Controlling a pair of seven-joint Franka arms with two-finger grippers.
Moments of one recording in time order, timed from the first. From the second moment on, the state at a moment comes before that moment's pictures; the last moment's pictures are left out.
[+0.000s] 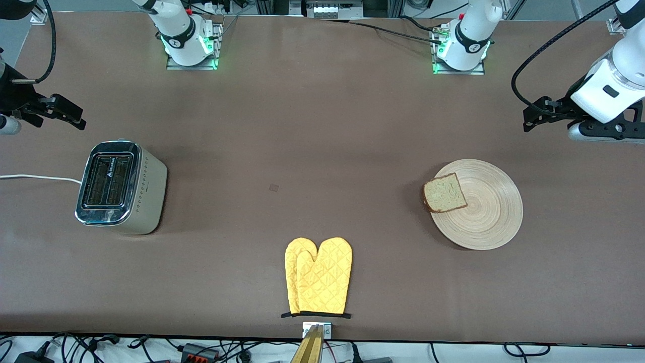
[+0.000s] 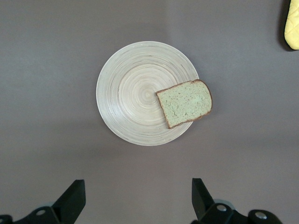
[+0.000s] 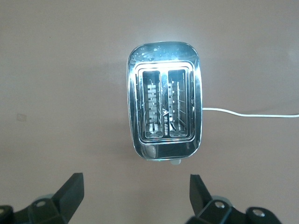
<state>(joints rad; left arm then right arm) 0.00 -0.02 -0.07 -1.68 0.01 1.62 -0.04 -0.01 -0.06 -0.03 -1.75 -0.03 1.70 0.01</state>
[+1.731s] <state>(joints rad) 0.20 0.19 -0.07 -1.63 -0.11 1.47 0.08 -0.01 -0.06 -0.03 -1.75 -0.03 1.70 0.01</state>
